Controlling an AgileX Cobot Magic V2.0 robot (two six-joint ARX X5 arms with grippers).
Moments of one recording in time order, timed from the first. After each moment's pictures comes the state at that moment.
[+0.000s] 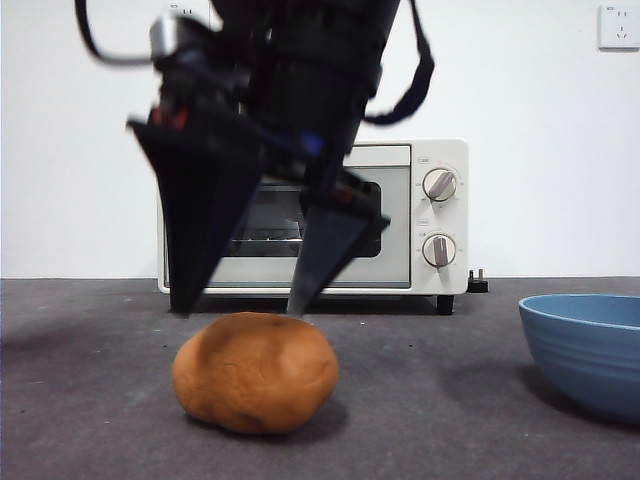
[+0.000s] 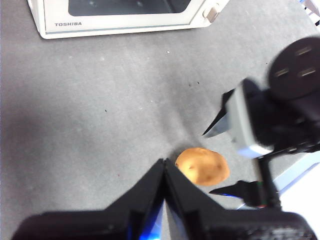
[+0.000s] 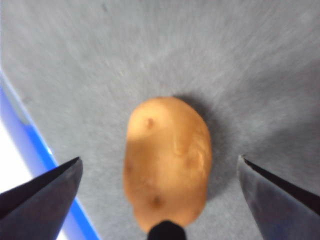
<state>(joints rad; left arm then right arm) -0.02 0.93 1.13 -1.06 0.55 0.07 0.93 1.83 1.36 -0.82 -0.15 -0.12</state>
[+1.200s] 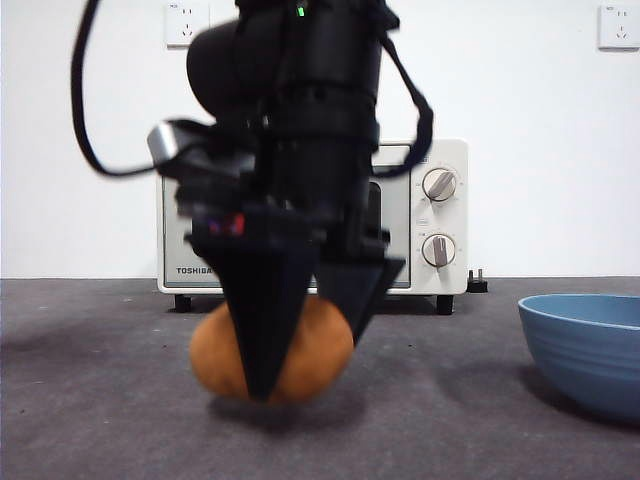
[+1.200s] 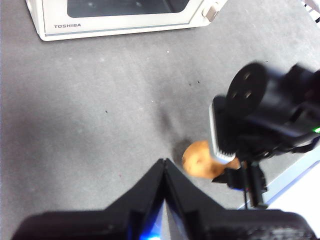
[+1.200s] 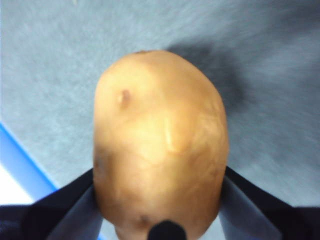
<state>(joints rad) -0.02 0.93 1.13 -1.06 0.55 0.09 0.94 1.94 1.45 -1.01 -0.09 -0.09</state>
